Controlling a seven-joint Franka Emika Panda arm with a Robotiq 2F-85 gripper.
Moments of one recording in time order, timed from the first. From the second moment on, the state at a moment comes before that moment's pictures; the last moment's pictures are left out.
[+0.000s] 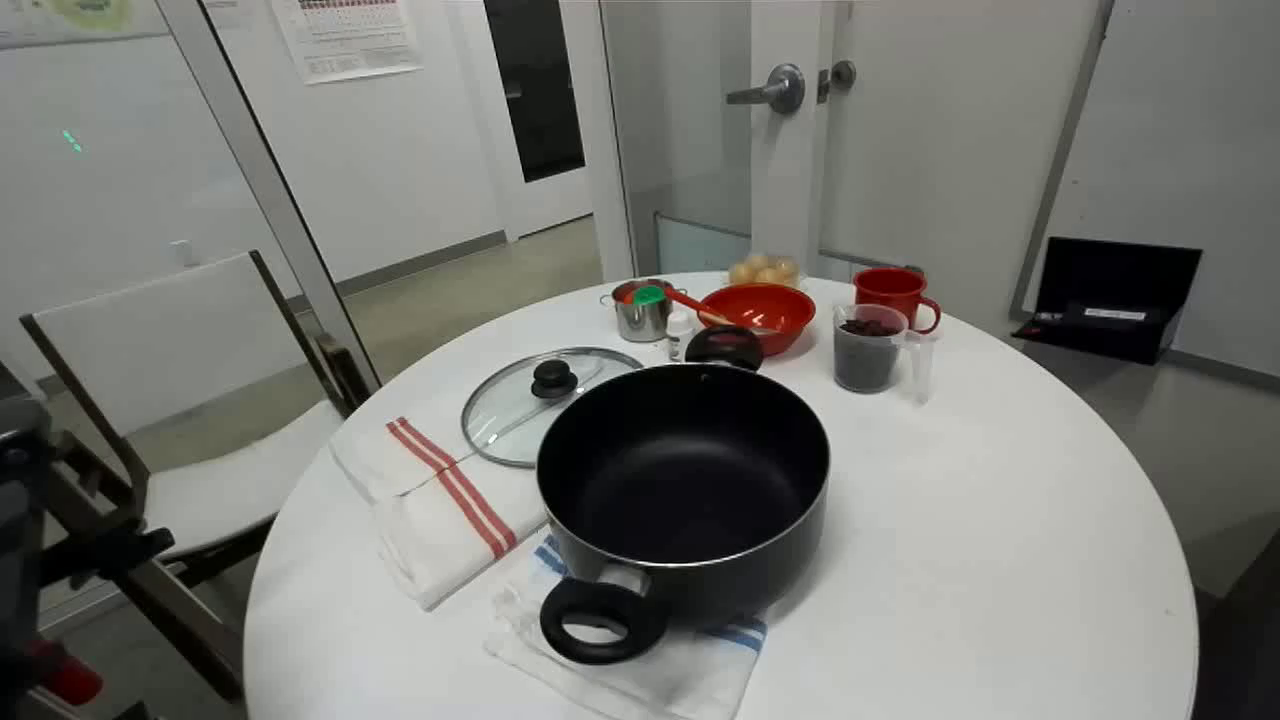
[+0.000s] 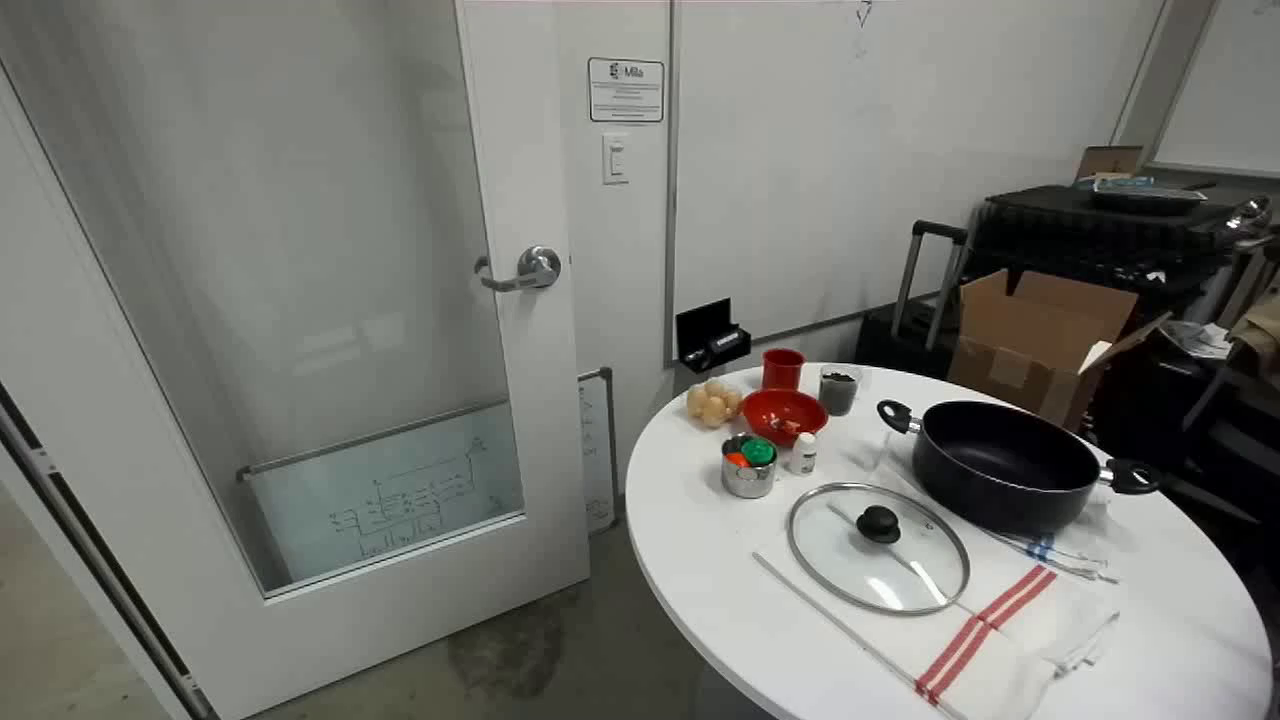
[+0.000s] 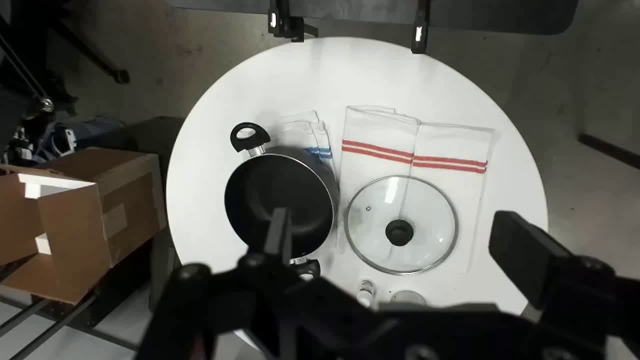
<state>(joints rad) 0.06 -0.81 0.28 -2.43 -0.05 1.62 0.18</state>
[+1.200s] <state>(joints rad) 0.06 -0.73 0.20 -2.49 -0.05 1.75 0.13</state>
